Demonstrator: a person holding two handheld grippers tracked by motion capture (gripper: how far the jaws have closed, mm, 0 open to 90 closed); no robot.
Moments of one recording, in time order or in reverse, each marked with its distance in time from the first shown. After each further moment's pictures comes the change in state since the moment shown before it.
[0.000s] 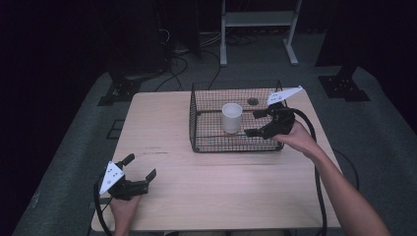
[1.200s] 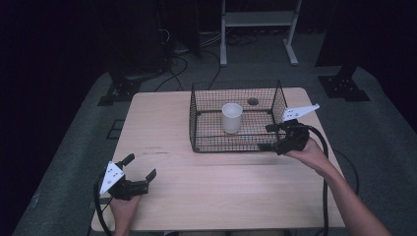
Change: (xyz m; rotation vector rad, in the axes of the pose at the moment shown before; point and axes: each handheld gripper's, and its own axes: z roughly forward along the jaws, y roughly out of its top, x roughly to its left) left arm 0.000 0.000 0.000 0.003 0.003 0.003; right arm 0.008 -0.053 -0.022 -0.028 -0.007 0.050
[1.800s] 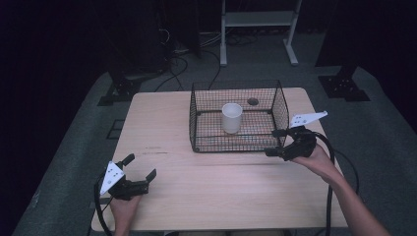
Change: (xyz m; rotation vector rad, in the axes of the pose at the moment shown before) left arm 0.000 0.000 0.000 0.002 0.001 0.002; right arm 0.001 -0.022 -0.013 -0.012 -0.023 0.017
